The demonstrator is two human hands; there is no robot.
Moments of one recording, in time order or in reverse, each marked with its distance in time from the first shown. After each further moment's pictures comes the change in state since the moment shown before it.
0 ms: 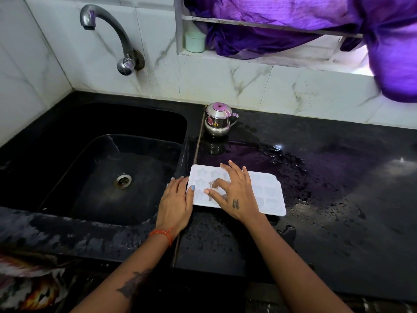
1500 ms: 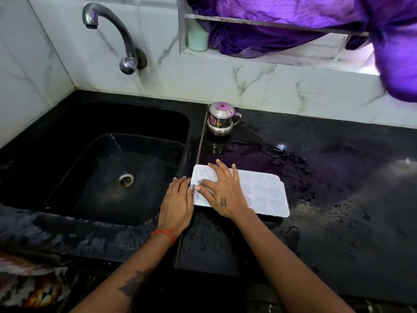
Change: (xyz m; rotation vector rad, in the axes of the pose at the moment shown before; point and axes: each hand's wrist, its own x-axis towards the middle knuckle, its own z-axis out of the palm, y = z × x) left_hand 0.000 -0.002 -0.001 -0.039 0.007 -0.010; right_hand 0.016 -0.026 0.009 -0.050 -0.155 -0.039
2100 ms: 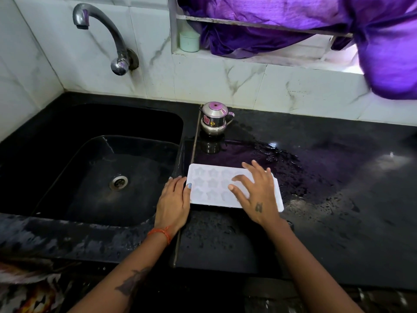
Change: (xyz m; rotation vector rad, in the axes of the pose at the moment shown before) left_hand 0.000 -0.002 -0.001 -0.046 -0.003 0.006; right_hand -0.048 0.051 -0.033 0.009 0.277 0.122
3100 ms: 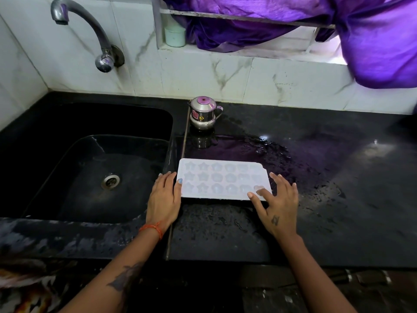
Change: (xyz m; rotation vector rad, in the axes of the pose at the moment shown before) left_hand -0.003 0.001 -0.001 0.009 -0.012 -0.010; right_hand -0.061 0.039 -0.024 -0.208 0.148 0.180
